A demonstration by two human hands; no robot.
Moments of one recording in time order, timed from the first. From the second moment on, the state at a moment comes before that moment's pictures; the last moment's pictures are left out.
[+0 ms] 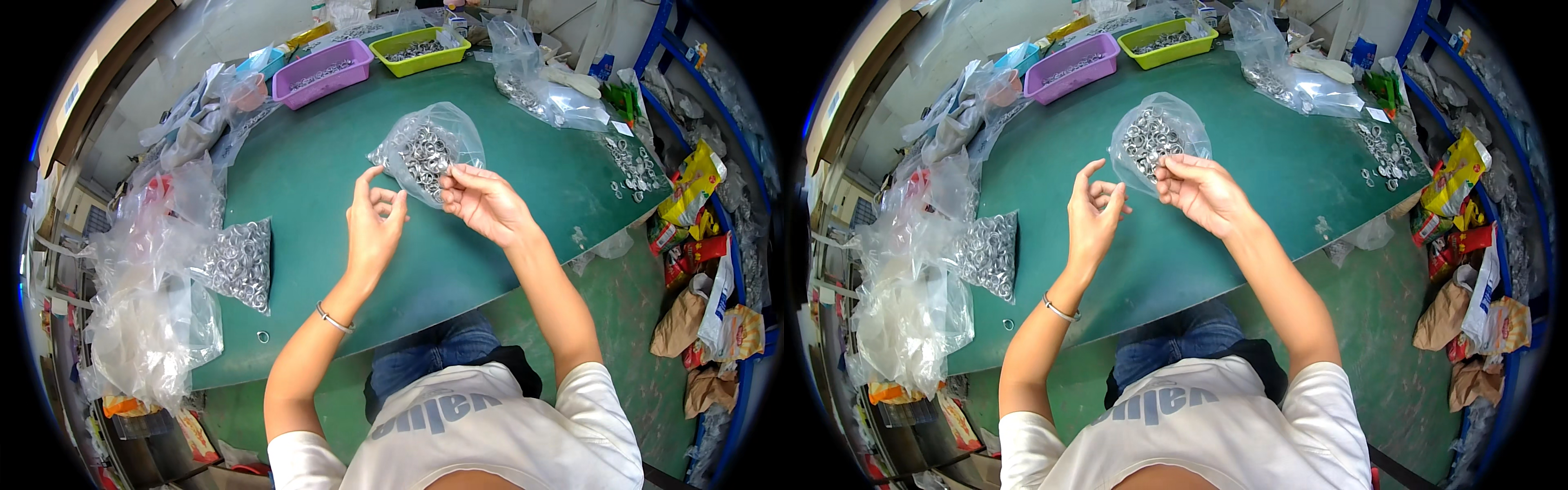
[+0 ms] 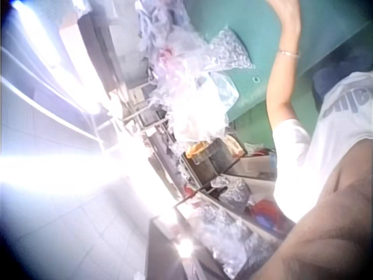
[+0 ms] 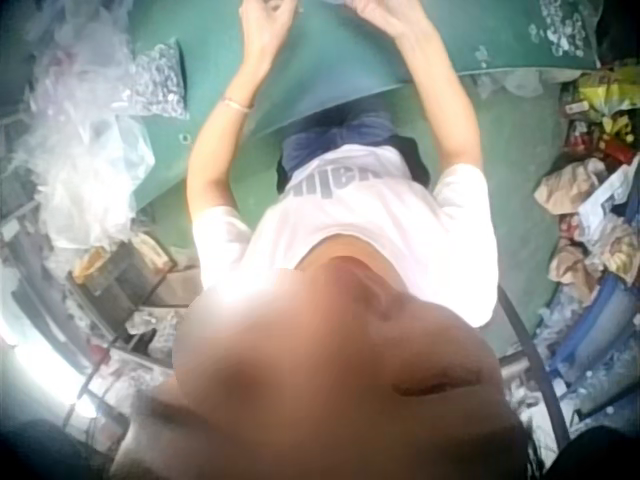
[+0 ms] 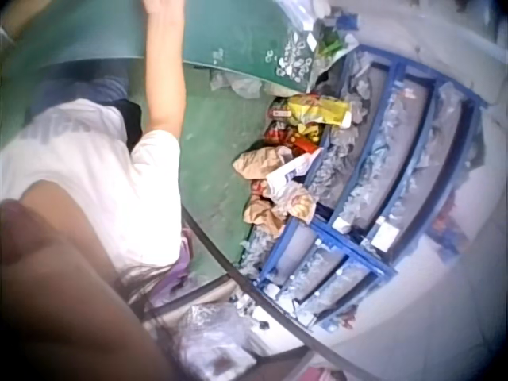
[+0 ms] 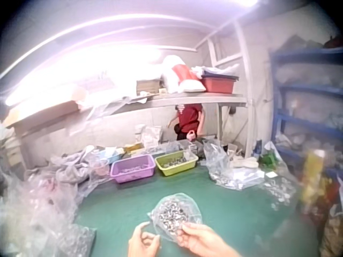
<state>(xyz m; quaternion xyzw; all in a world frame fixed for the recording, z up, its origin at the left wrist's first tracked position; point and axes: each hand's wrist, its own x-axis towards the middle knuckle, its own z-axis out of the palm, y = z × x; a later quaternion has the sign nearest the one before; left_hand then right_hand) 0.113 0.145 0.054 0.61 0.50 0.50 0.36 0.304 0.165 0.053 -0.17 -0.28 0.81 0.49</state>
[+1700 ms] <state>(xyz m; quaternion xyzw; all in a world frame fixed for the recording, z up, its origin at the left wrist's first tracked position) 0.133 0.219 0.145 0.49 0.50 0.54 0.47 0.293 0.245 0.127 -0.47 -0.47 0.48 0.57</state>
